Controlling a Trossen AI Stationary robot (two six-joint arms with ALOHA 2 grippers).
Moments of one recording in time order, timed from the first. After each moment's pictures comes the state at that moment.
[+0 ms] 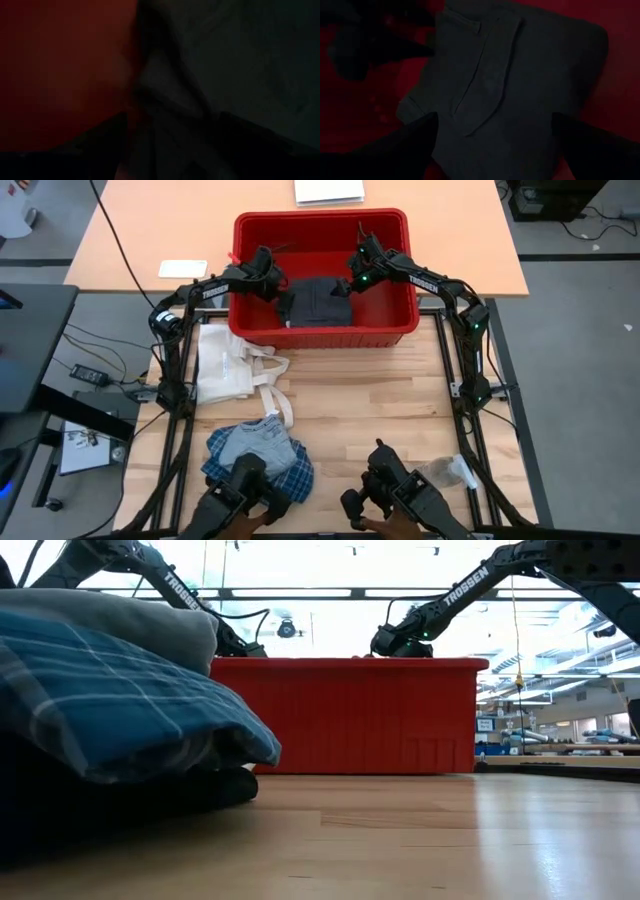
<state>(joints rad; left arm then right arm) 0.97 1.99 1.48 -0.45 0.23 -0.06 -0.89 2.09 1.76 -0.55 -0.50 0.27</state>
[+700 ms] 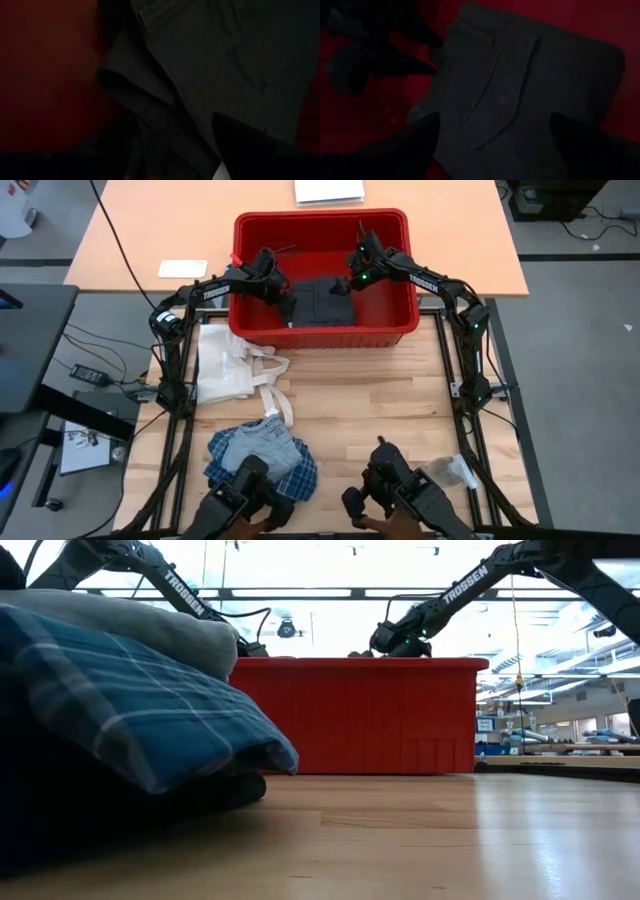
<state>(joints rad) 0.96 2.00 1.48 -0.47 0.36 -0.05 -0.89 2.09 1.79 -0.56 -0.52 0.27</state>
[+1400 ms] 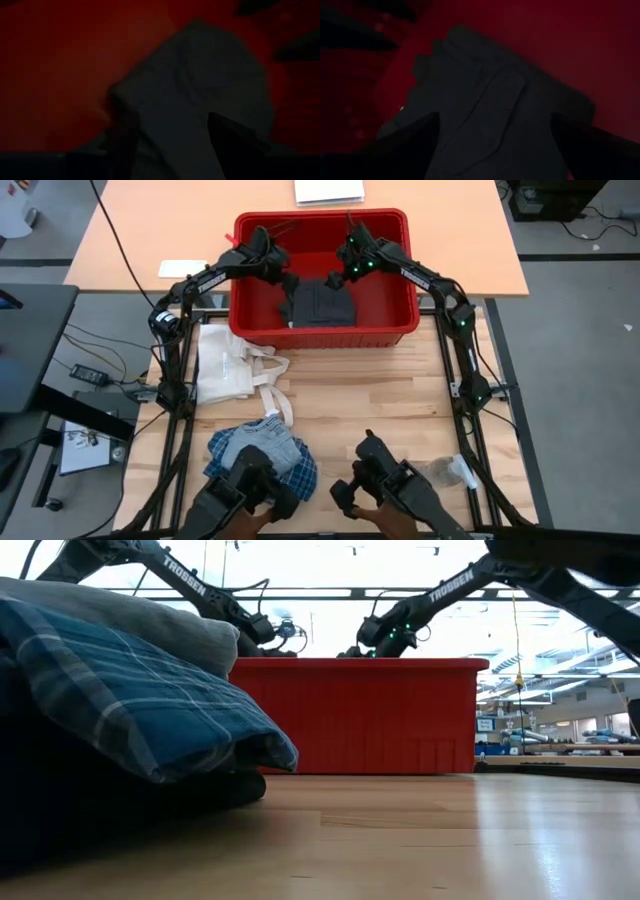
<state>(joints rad) 0.96 1.99 1.72 -0.56 0.36 -0.05 -0.86 2.23 2.08 -0.73 -0.36 0.15</state>
